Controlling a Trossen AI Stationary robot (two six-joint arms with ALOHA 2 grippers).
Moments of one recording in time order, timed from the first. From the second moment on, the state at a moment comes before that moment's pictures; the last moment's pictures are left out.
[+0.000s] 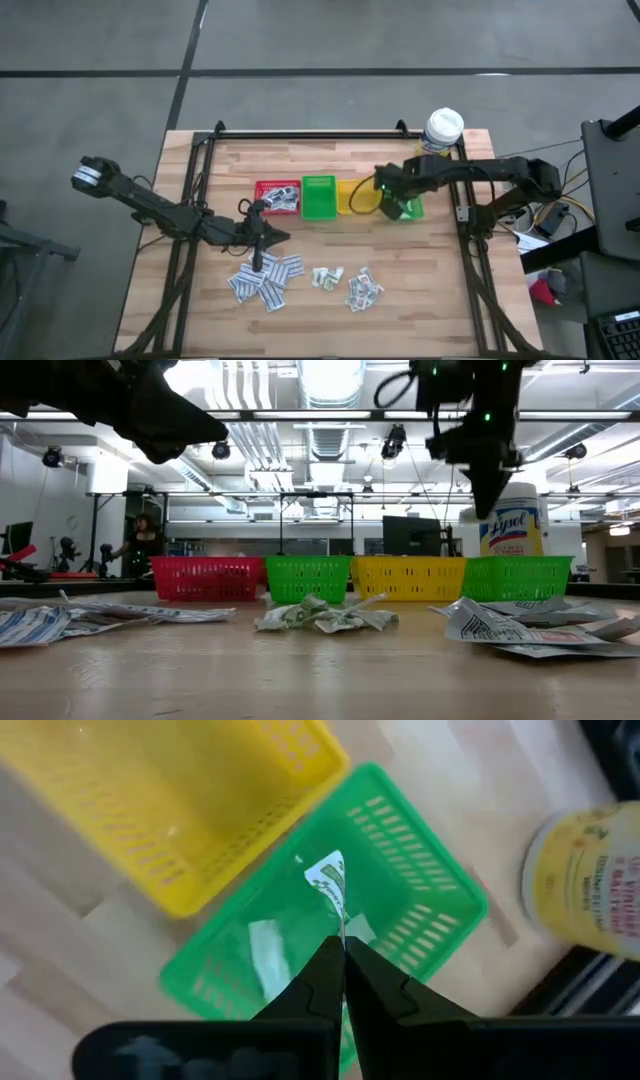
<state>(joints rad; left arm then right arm) -0.36 1.04 0.42 0.38 -0.40 -0.22 -0.17 1.44 1.10 -1.13 0.28 0.52</state>
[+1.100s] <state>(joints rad) -0.36 1.04 0.42 0.38 -0.40 -0.21 -0.31 1.44 0.82 -0.83 0.12 0.39</state>
